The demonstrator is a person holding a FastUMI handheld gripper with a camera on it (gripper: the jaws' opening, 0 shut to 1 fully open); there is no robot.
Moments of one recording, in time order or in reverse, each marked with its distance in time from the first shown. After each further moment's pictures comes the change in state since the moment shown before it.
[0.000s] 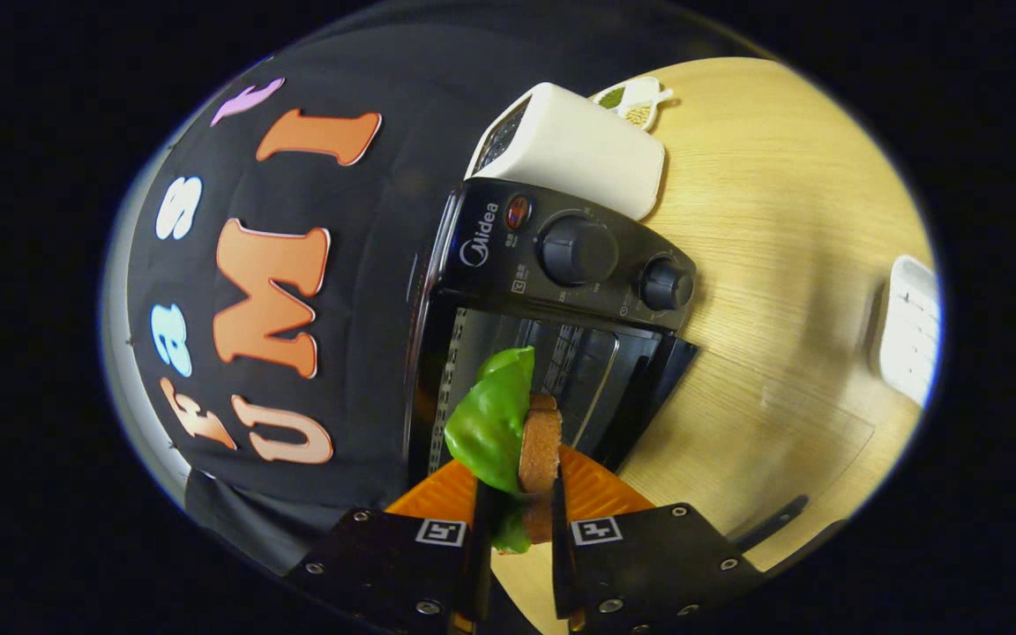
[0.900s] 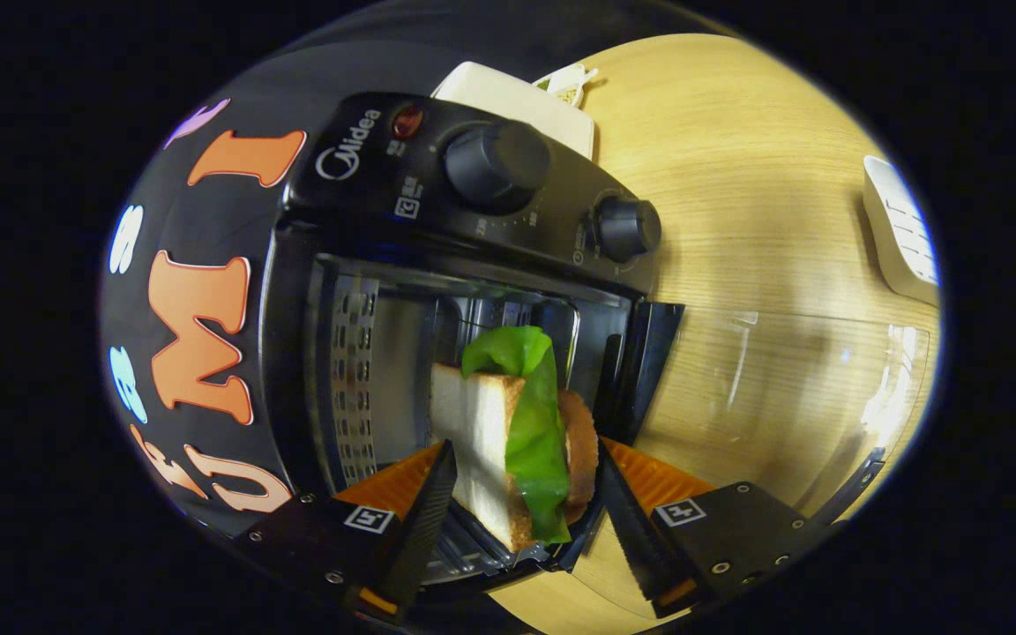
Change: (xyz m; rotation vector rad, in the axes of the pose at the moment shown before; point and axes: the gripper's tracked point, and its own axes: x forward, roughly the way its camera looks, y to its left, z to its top) arm 0.058 -0.031 -0.024 0.109 -0.061 -0.213
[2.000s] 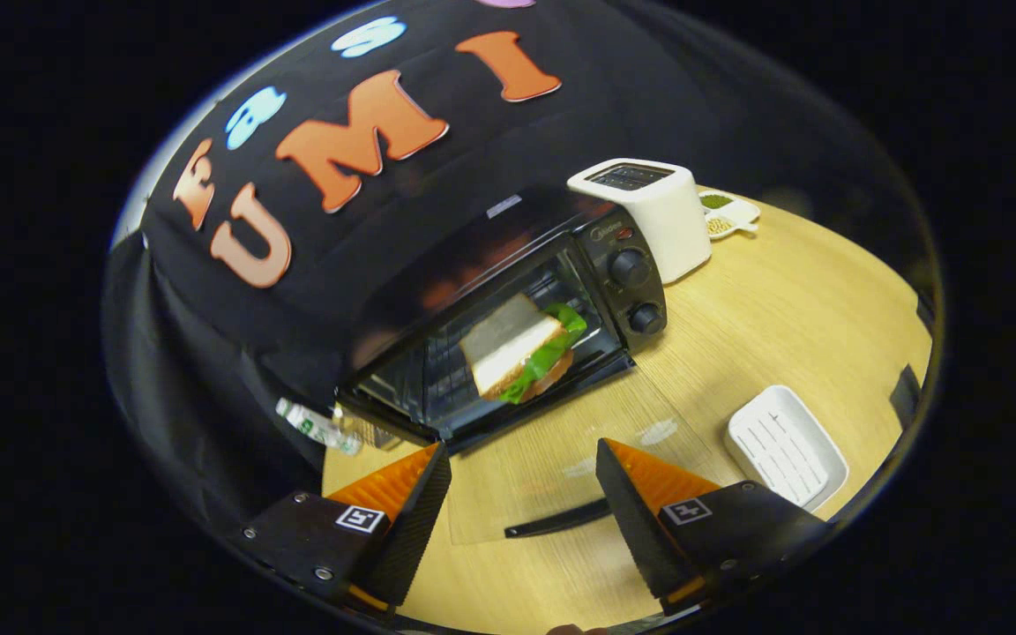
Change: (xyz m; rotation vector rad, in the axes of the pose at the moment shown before) arm -0.175 -0.039 -0.012 -0.951 0.037 0.020
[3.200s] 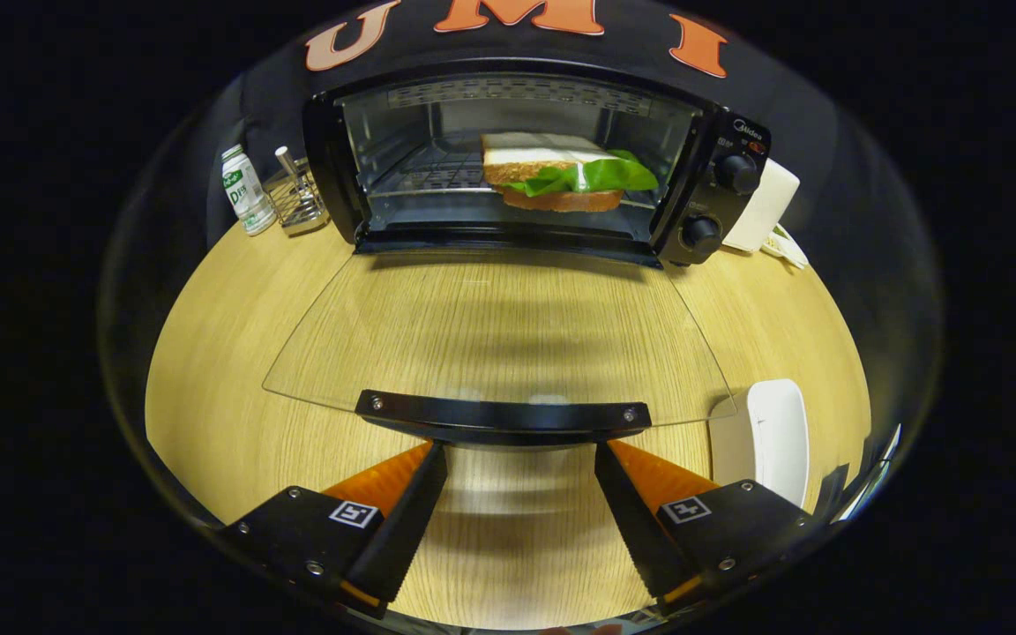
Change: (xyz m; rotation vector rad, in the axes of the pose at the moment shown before) arm 0.054 -0.044 -0.103 -0.507 0.240 -0.188
